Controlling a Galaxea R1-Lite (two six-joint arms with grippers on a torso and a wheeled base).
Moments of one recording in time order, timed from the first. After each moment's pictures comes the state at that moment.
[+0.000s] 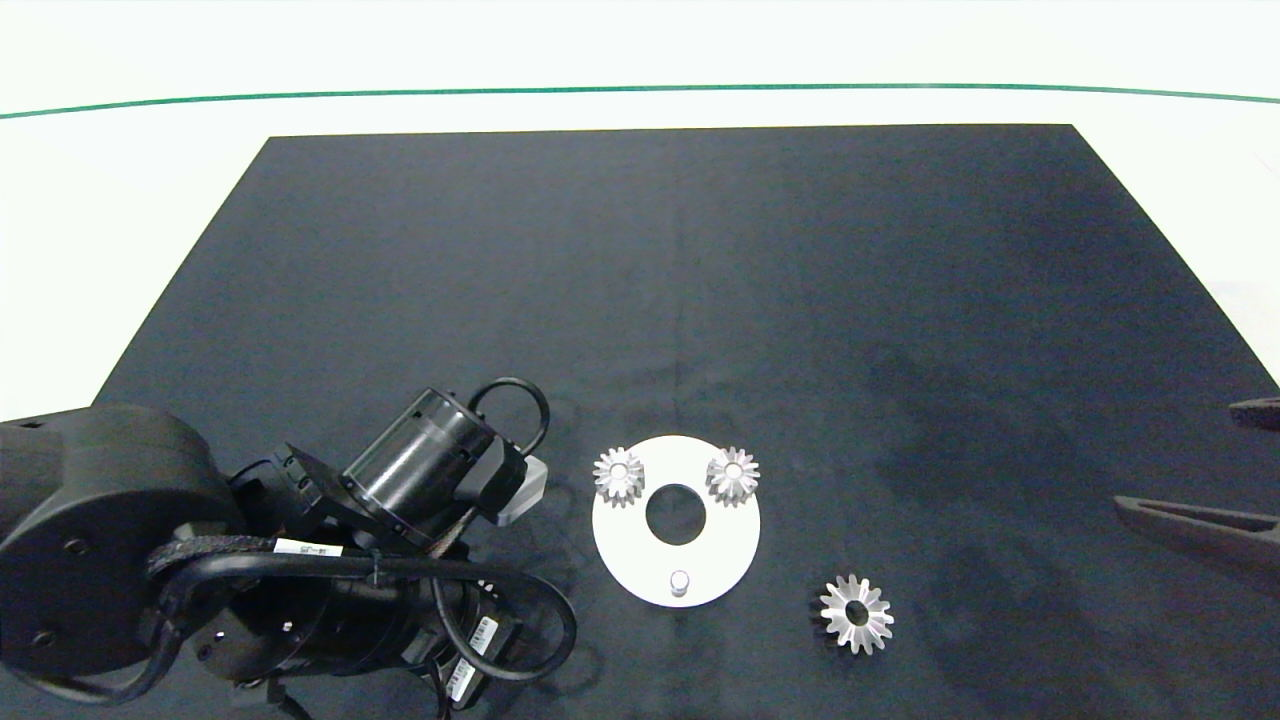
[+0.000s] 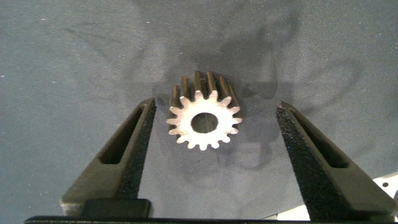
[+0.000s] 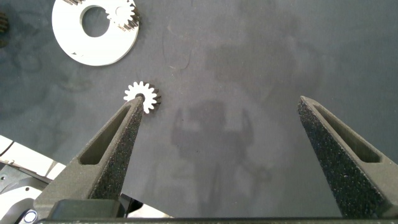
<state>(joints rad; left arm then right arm) -0.73 1.61 -0.97 0.43 0.24 -0.08 0.74 1.08 -1.12 0.57 -0.37 0.00</state>
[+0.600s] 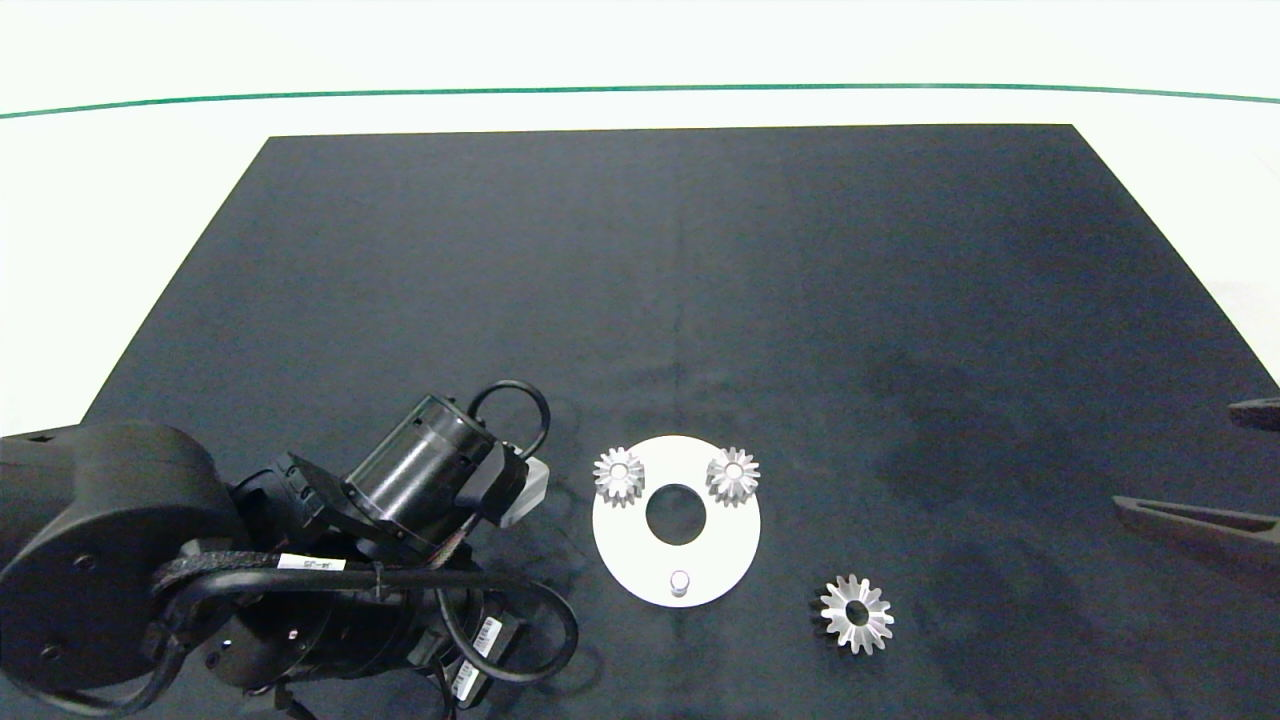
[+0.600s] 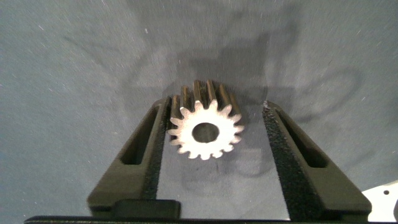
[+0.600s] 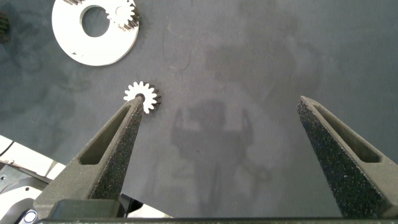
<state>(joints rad) -0.73 1.62 -0.94 0.38 0.24 -0.08 0.74 1.09 -1.12 0.57 -0.37 0.00</state>
